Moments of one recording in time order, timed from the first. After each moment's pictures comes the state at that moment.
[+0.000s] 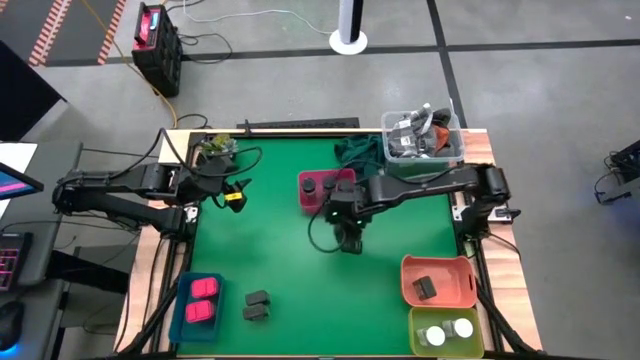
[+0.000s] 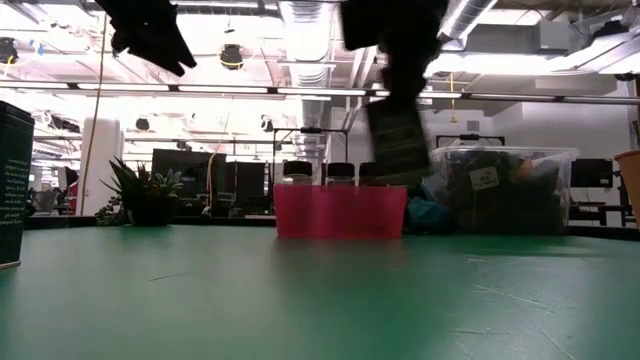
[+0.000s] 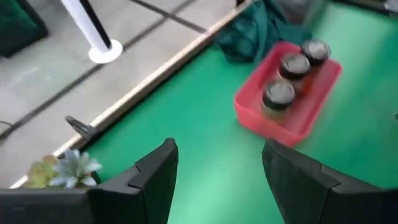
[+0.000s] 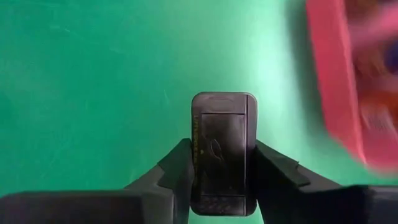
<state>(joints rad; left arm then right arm) -0.02 0.85 0.98 -0.83 -0.66 -0.43 0.06 1.80 1.58 -1.04 -0.07 0.22</state>
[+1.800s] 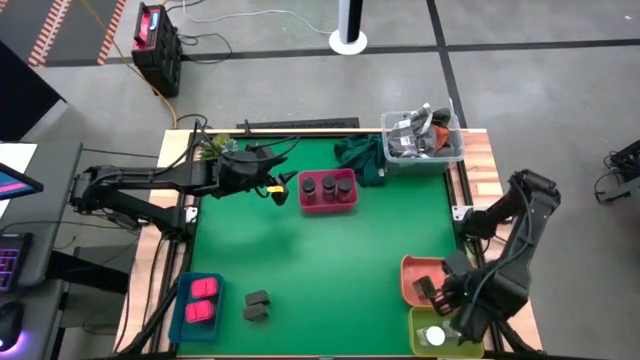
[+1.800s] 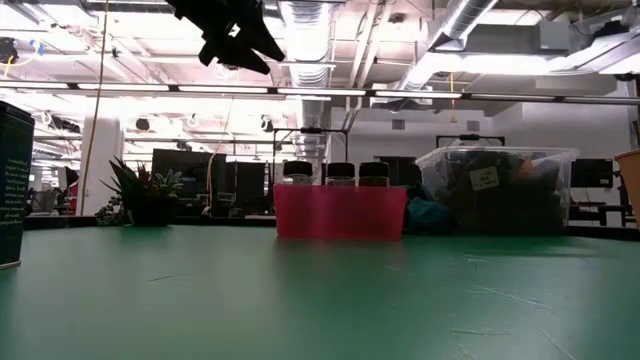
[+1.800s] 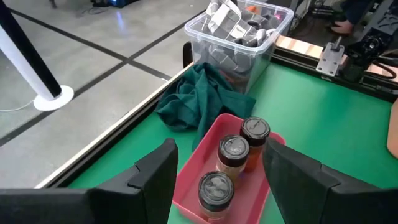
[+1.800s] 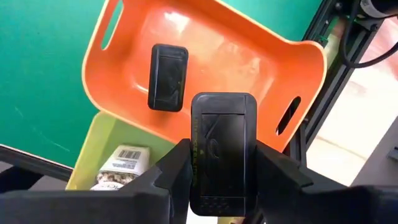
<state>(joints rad) 0.11 1.17 1.02 -0.26 -0.45 -0.22 1.02 1.53 1.43 -1.57 0.04 2.14</state>
